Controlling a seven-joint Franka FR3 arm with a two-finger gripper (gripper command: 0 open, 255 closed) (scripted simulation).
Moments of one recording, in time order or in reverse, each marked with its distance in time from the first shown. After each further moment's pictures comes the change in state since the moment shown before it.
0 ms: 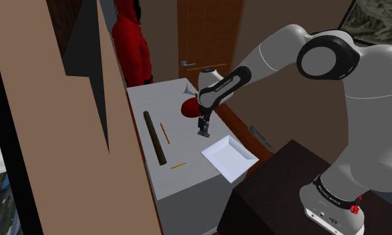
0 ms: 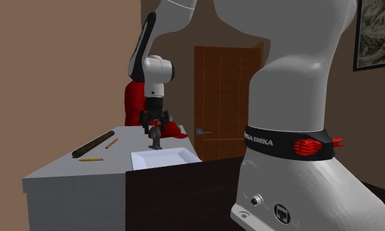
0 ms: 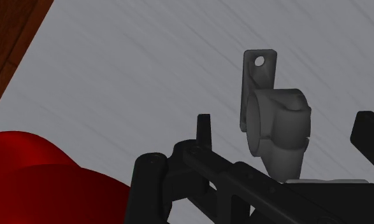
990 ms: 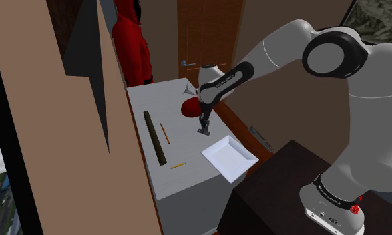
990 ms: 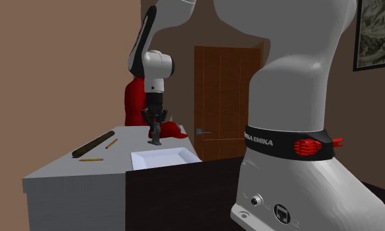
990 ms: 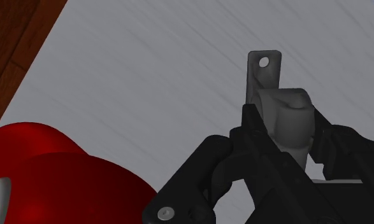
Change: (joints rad) arm -0.001 -0.042 0.001 -0.006 0.002 -0.036 0.000
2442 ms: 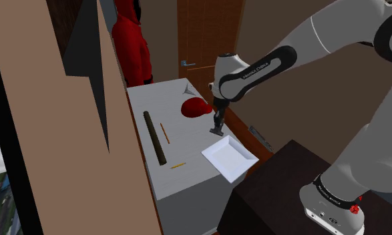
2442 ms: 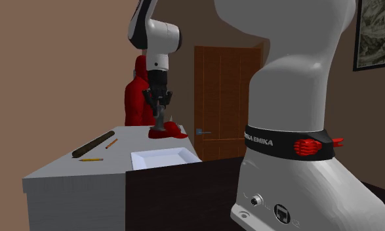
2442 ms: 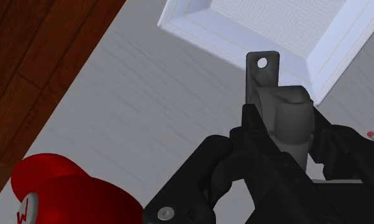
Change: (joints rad) arm 0.013 -0.396 0.022 -0.367 0.021 -0.029 0.024
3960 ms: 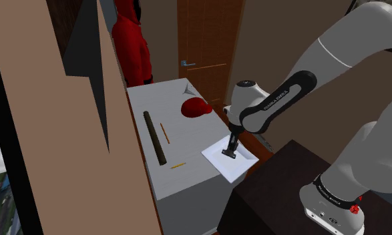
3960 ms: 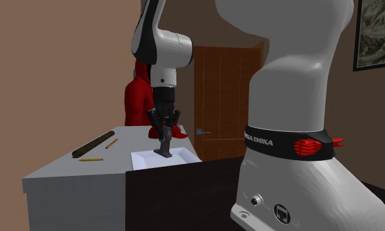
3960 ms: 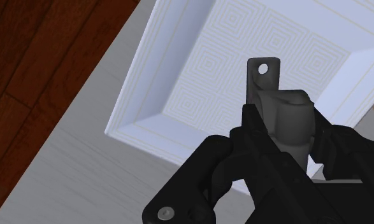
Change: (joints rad) arm 0.028 -0.097 0.031 -0.390 0.022 0.294 0.039
